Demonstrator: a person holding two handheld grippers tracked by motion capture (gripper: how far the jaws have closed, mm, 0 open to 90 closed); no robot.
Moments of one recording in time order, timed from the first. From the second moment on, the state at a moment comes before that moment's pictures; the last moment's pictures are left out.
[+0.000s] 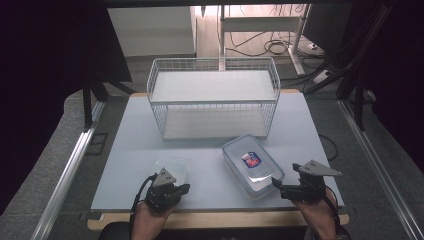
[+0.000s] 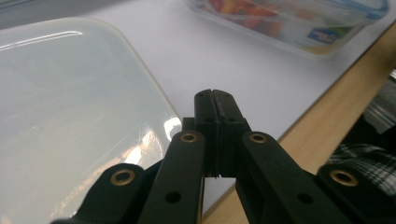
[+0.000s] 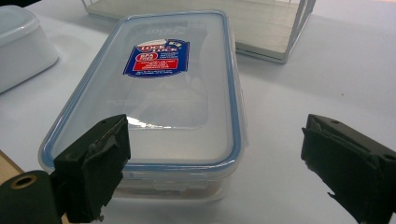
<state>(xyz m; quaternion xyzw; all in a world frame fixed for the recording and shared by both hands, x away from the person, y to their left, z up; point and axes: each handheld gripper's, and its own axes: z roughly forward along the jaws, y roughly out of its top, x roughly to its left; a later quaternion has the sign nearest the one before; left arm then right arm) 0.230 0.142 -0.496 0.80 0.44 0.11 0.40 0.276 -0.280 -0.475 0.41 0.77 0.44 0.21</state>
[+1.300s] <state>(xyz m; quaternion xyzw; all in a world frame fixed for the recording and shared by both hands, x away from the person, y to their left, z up) 0.273 0.202 -0.492 0.76 0.49 0.17 0.40 0.273 -0.281 -0.471 0.40 0.79 0.42 0.21</state>
